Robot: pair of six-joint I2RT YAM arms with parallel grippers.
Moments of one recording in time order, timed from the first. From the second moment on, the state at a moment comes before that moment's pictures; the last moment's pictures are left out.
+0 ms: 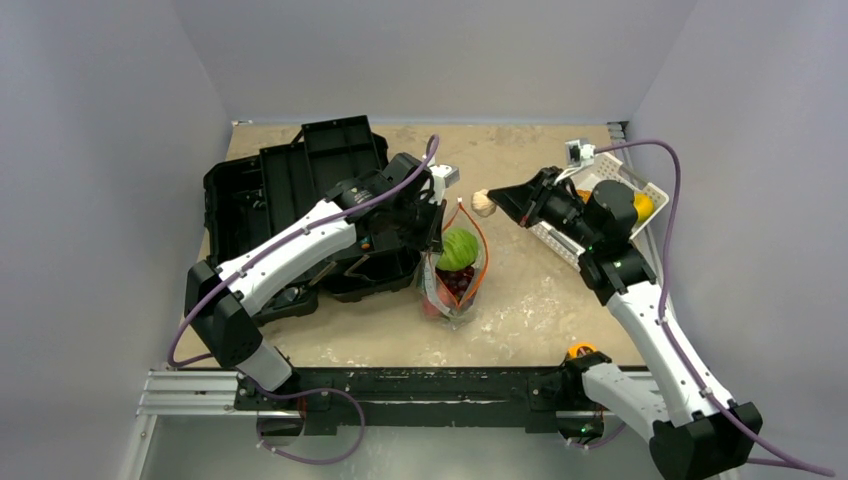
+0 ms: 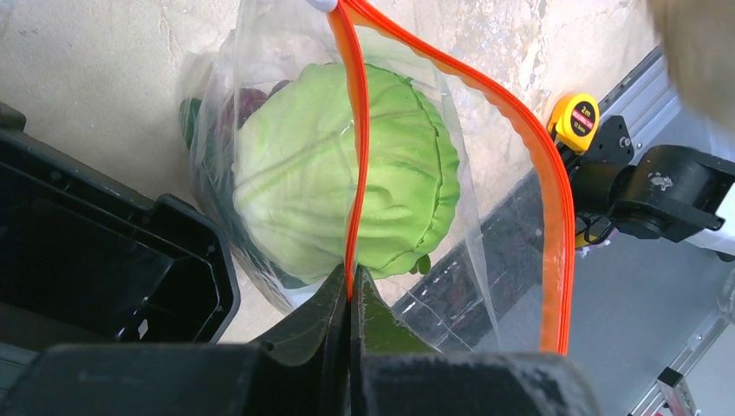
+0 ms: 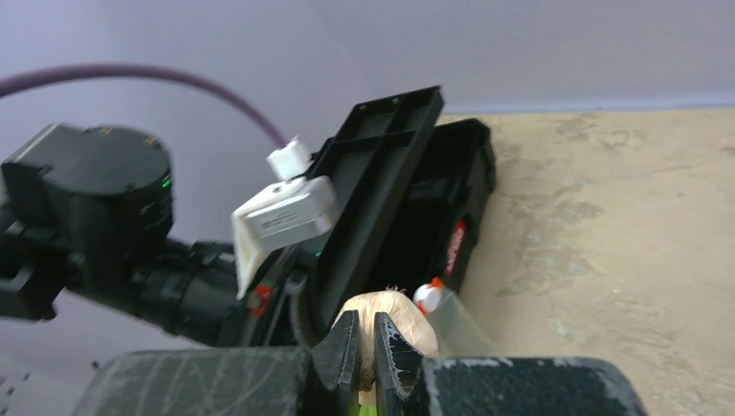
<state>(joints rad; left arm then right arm) -0.79 1.59 1.51 -0.80 0.23 -0.38 0.27 0.94 0.89 0.02 -0.47 0.58</state>
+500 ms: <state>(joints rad) -0.79 1.59 1.51 -0.80 0.23 -0.38 0.55 0.96 0.83 -0.15 -0.52 0.43</state>
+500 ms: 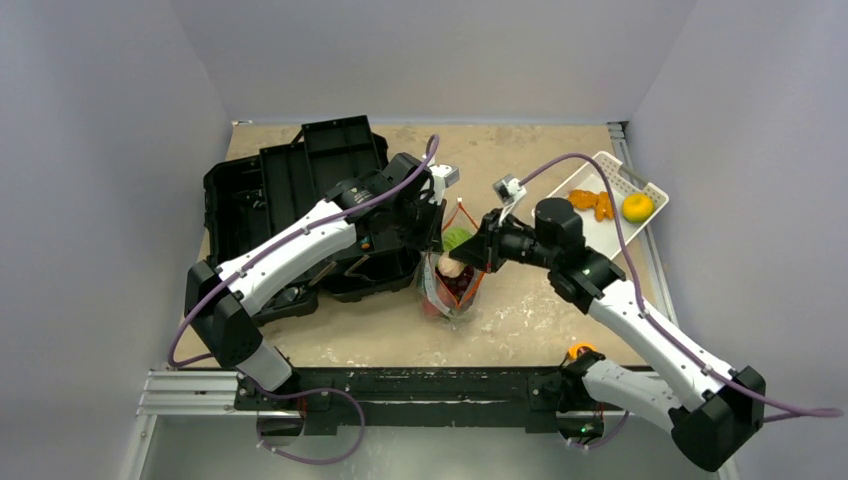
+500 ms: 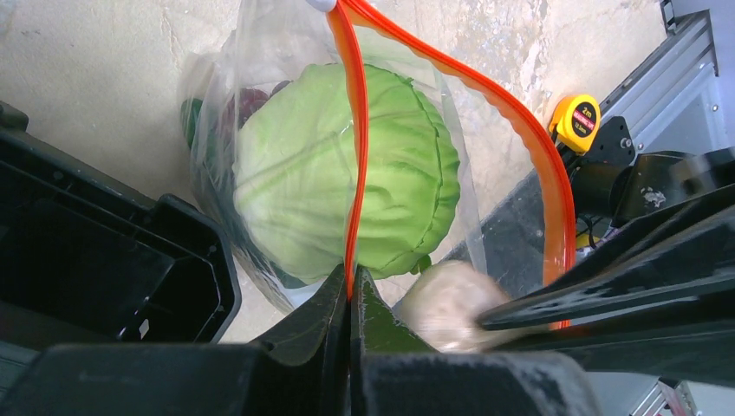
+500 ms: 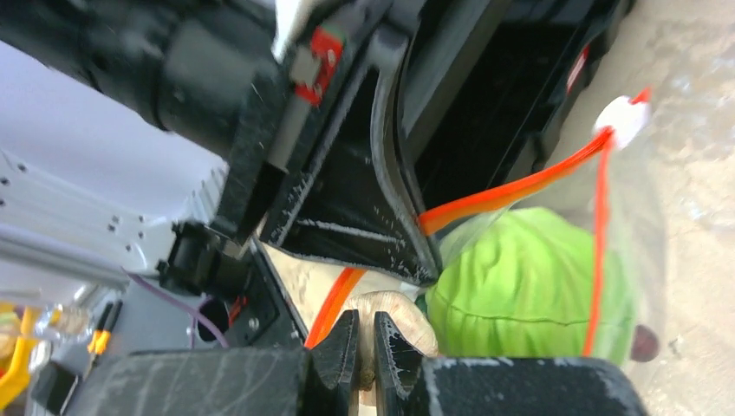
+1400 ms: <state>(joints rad) -0.79 1.59 1.51 -0.80 0.23 -0.38 0.73 1.10 0.89 -0.29 -0.28 0.30</state>
